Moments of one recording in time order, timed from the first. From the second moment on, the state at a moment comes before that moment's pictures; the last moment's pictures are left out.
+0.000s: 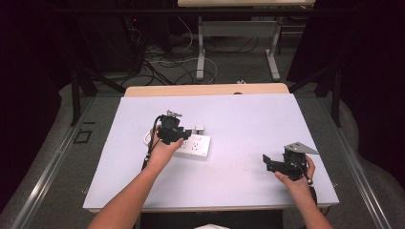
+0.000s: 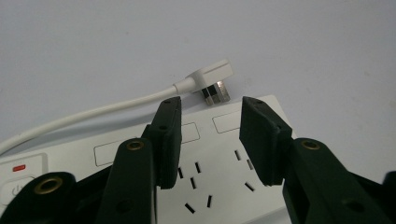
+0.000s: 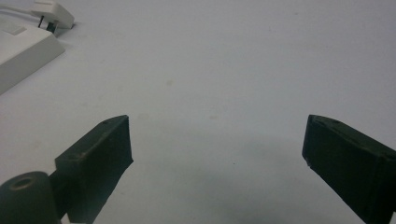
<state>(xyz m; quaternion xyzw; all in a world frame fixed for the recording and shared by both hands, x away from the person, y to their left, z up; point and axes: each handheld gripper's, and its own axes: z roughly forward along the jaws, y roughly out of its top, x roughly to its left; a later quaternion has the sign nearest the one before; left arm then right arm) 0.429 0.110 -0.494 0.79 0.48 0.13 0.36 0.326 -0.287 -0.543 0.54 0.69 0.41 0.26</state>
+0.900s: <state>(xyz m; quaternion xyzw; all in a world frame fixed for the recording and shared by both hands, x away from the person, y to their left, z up) 0.416 0.131 -0.493 0.78 0.48 0.13 0.37 0.326 -0.287 -0.543 0.54 0.69 0.41 0.26</state>
